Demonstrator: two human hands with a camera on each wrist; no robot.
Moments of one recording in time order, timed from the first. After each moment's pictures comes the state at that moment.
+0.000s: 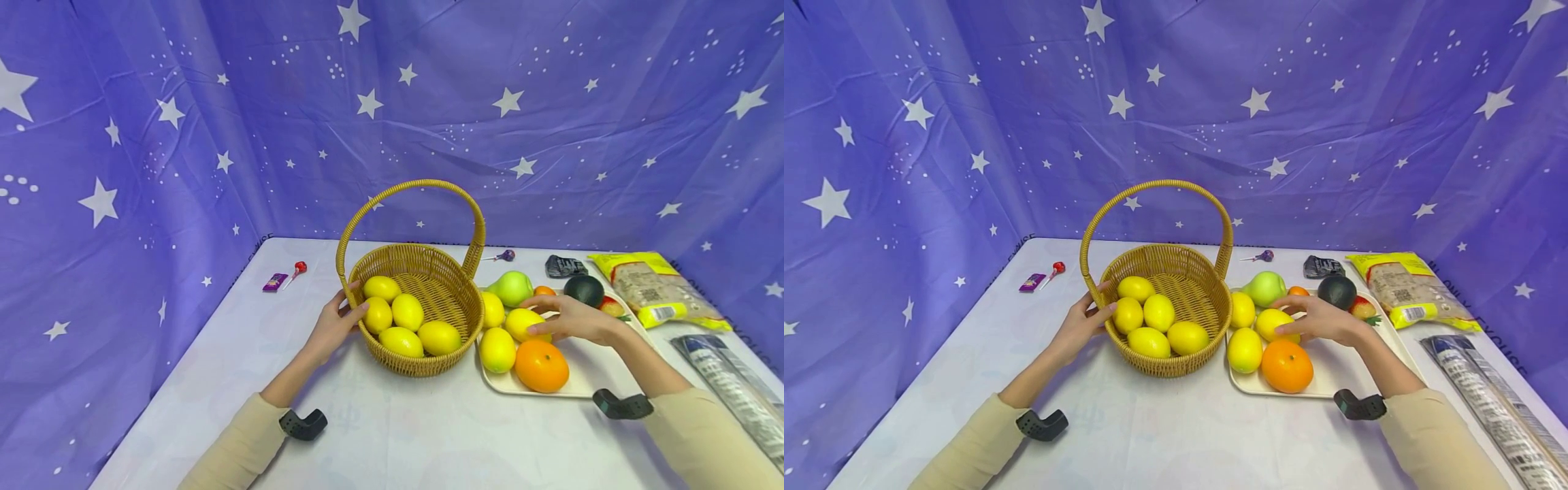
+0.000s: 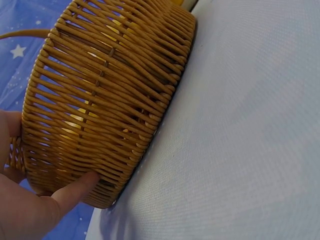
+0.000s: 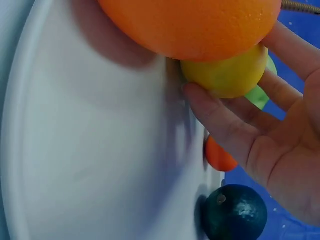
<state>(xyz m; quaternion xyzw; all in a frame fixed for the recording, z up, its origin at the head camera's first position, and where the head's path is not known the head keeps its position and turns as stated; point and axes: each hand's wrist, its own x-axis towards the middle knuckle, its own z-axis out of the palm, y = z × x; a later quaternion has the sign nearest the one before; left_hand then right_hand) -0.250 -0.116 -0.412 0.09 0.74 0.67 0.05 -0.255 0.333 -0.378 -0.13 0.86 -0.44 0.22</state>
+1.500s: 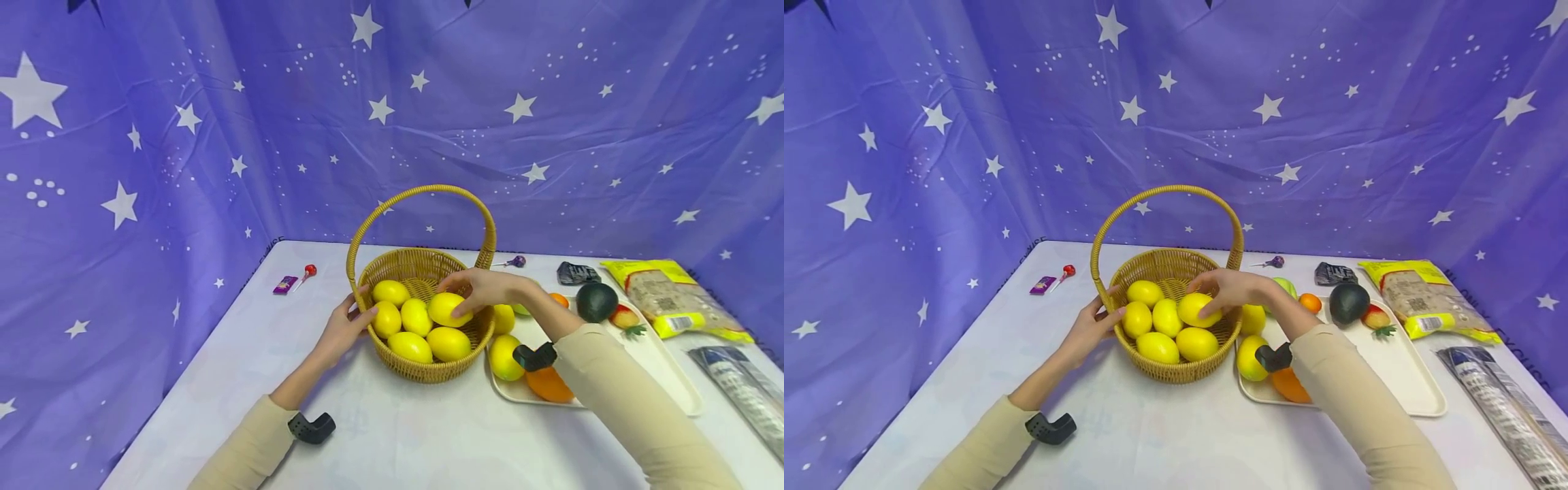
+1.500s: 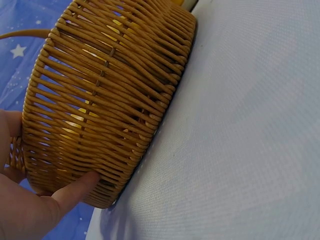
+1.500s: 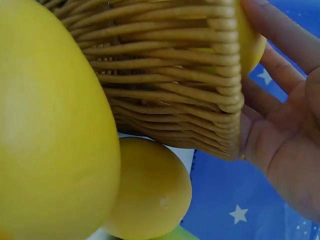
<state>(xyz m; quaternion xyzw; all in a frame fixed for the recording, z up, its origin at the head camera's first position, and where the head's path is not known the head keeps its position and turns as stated) -0.248 -0.115 -0.409 0.09 0.73 0.67 0.05 -0.314 0.191 -0.330 -0.29 0.85 -0.34 0.28</state>
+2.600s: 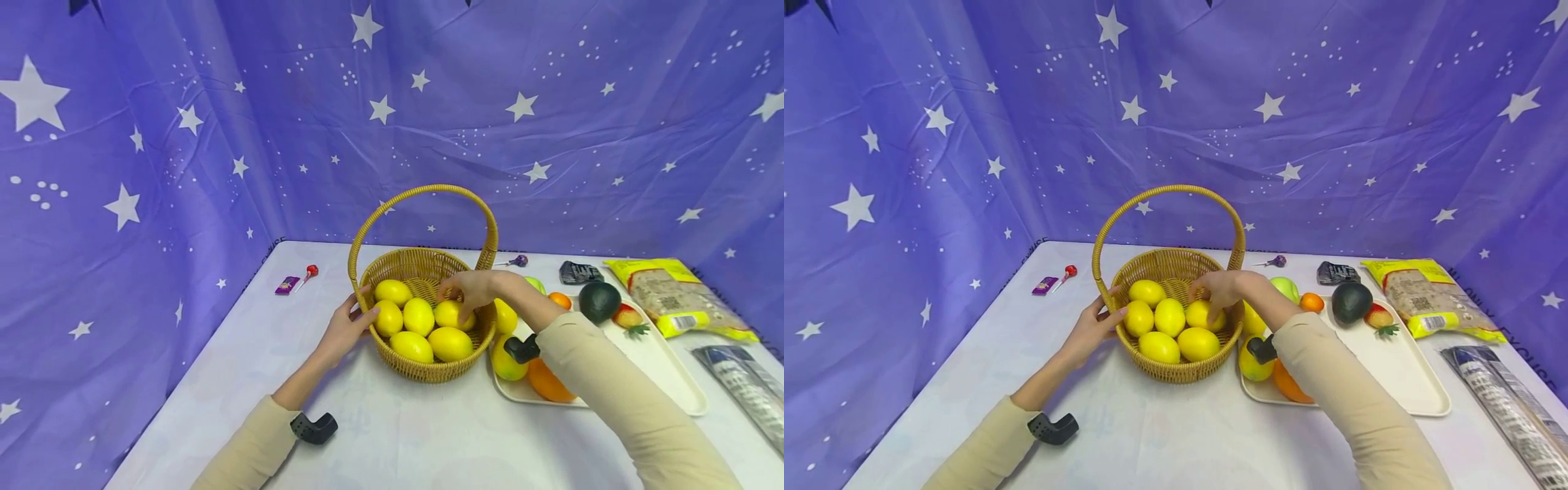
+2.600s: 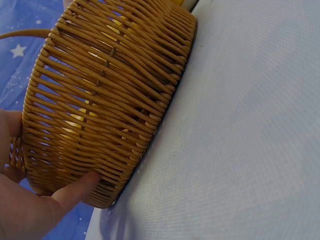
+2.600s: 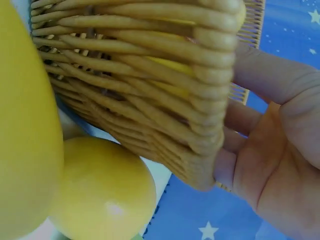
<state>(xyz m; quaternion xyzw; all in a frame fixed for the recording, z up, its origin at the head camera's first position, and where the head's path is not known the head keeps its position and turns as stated) -0.248 -0.114 -0.409 0.09 0.73 0.68 0.04 -0.323 0.166 -0.323 -0.31 0.89 -0.14 0.29</state>
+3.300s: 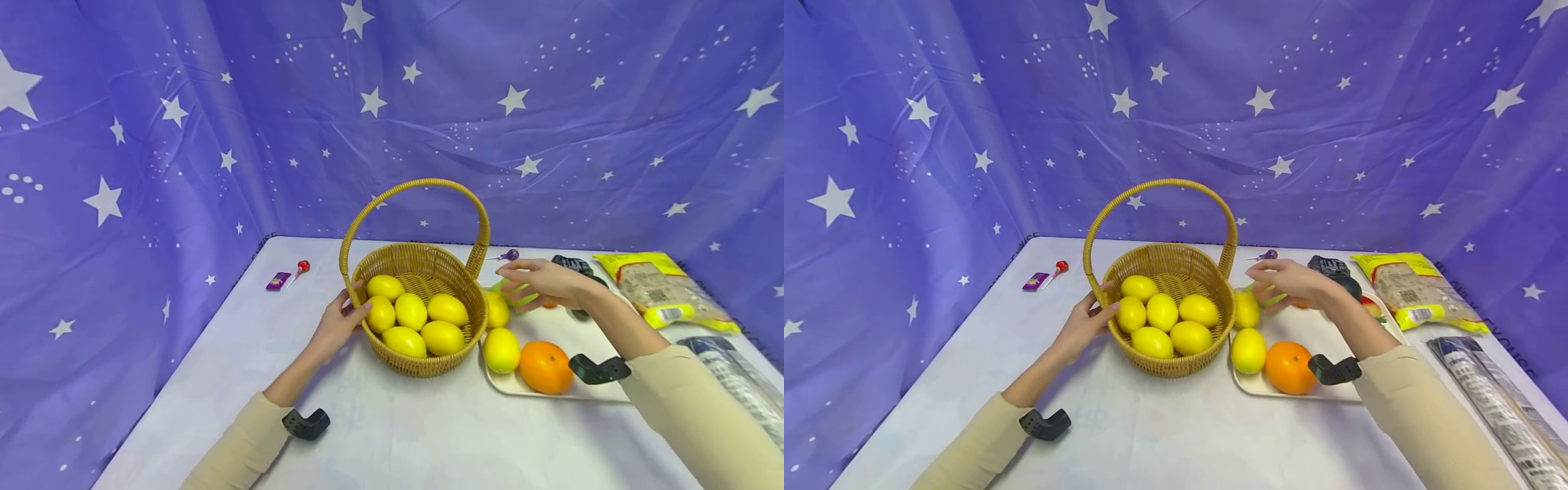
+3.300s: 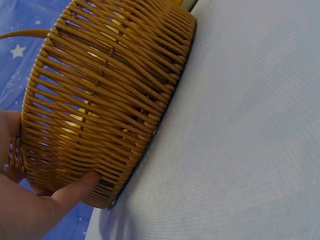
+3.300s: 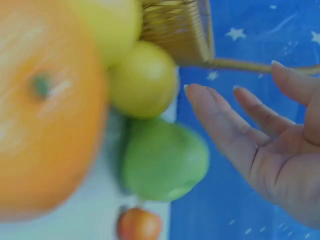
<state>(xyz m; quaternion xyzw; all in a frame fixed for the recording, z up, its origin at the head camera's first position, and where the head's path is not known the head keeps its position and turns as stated) -0.249 -0.114 -0.410 0.08 0.74 0.66 0.04 -0.278 0.271 -0.312 -0.09 0.82 -0.50 0.28</state>
